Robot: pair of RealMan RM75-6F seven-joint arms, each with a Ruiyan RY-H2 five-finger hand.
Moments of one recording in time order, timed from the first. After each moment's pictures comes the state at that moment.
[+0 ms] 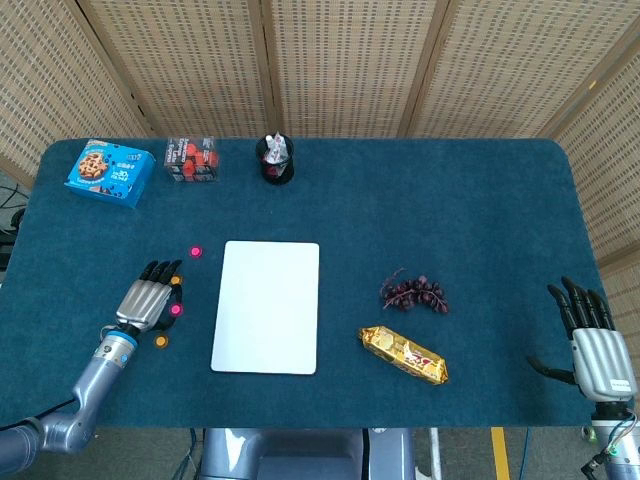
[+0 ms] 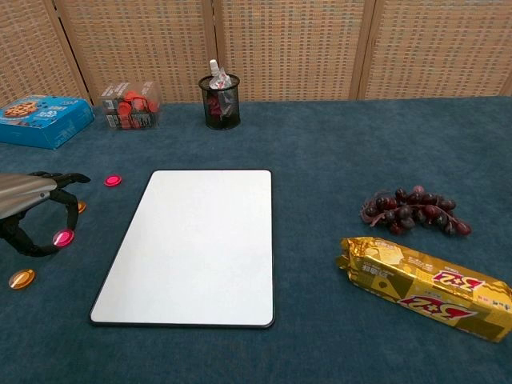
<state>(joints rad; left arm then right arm) -0.53 -1.50 -0.06 -1.29 1.20 0.93 0.30 0.08 -1.14 0.07 -1.58 -1.50 1.48 0.07</state>
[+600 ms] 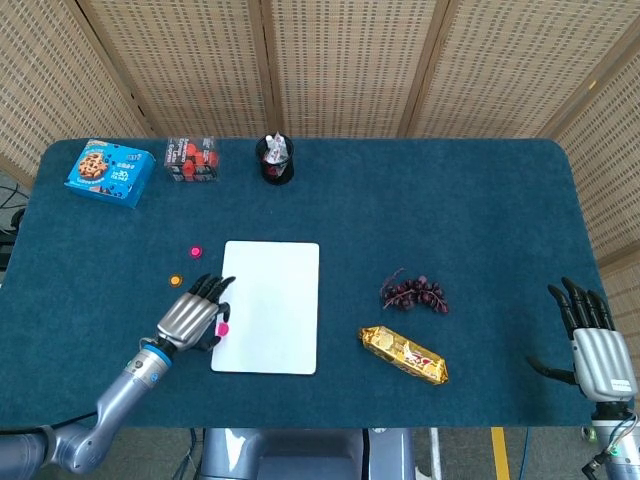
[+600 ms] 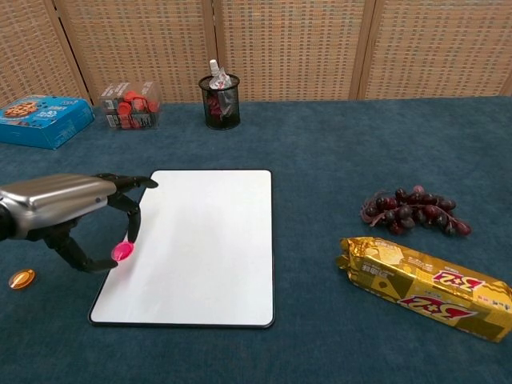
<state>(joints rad) -0.58 -1.46 -0.03 -1.62 1.24 0.93 0.43 0.08 -1.13 0.07 -1.59 -1.50 1.47 0.08</state>
